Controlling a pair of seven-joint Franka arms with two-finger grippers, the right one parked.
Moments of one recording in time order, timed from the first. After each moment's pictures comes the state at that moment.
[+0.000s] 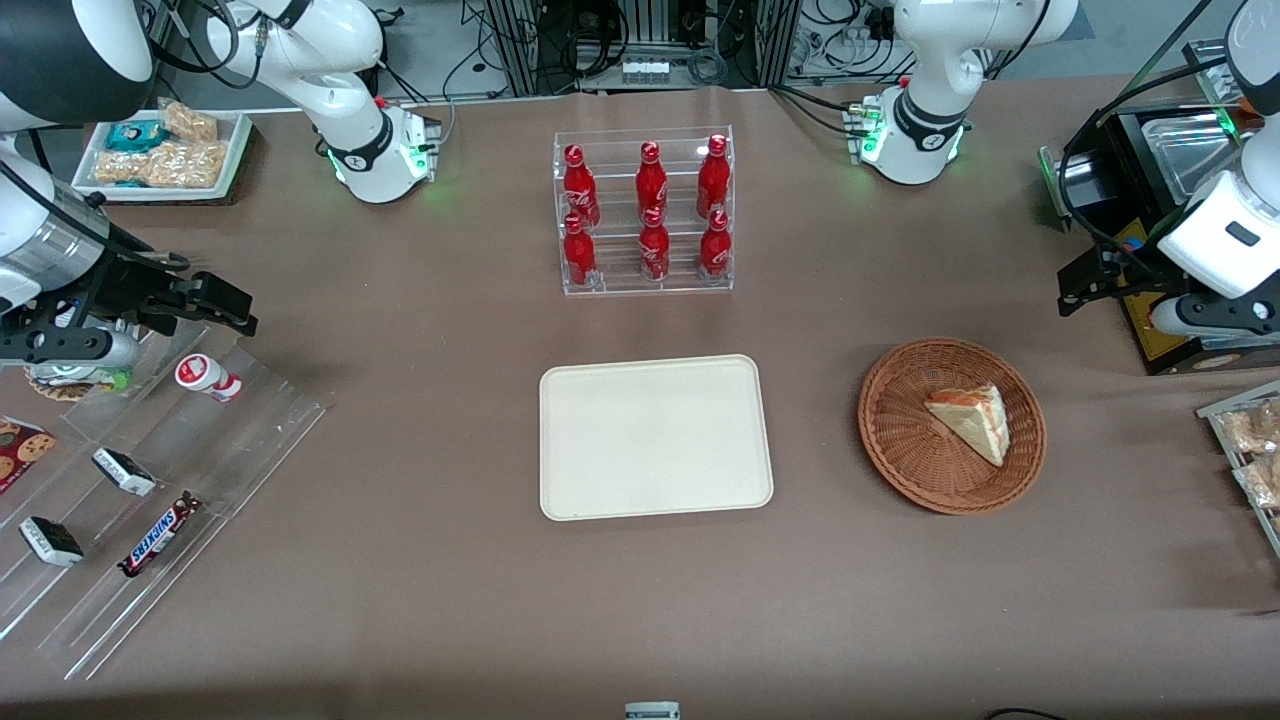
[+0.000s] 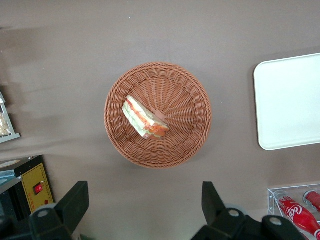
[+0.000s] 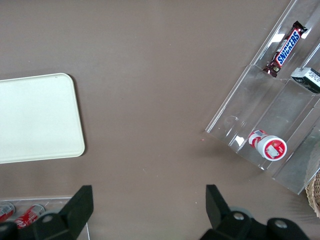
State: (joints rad) arm -0.07 0.01 0.01 -1.61 0.00 1.61 0.03
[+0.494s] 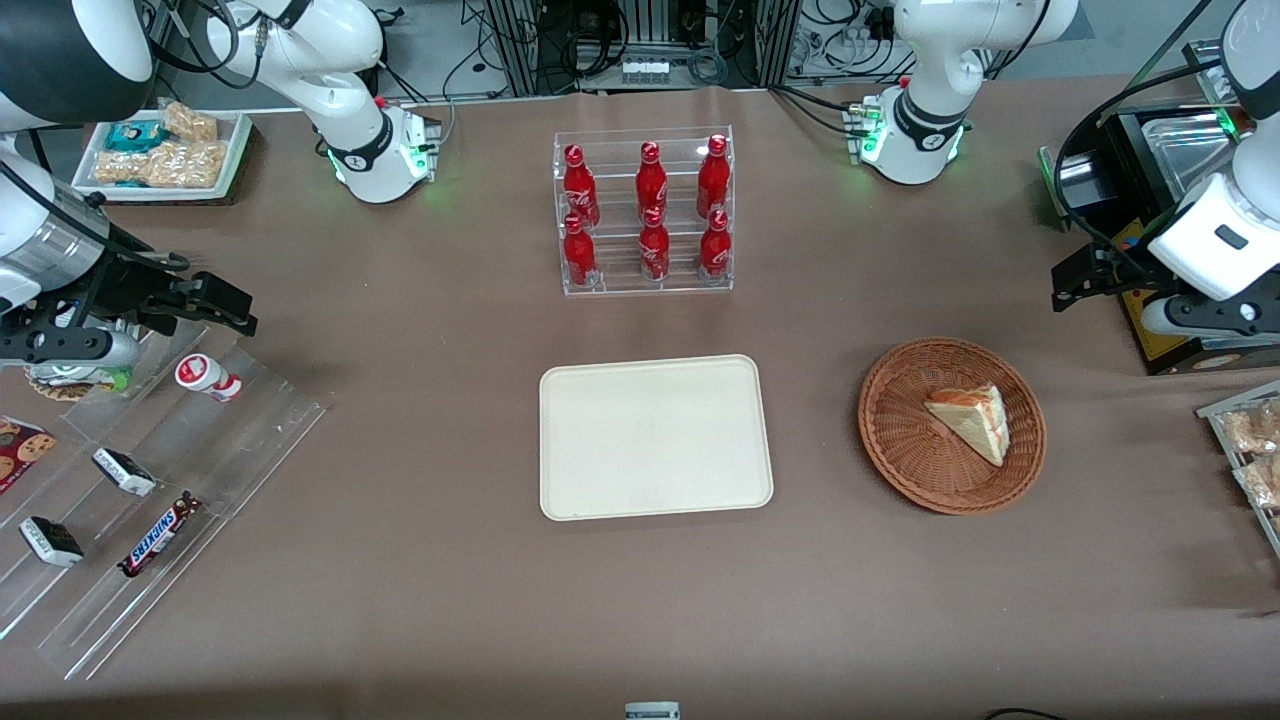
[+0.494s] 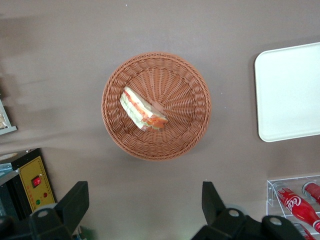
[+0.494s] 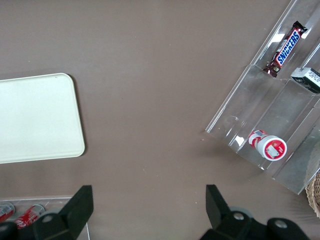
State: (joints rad) arm -0.07 0.01 0.00 -1.61 0.00 1.57 0.03
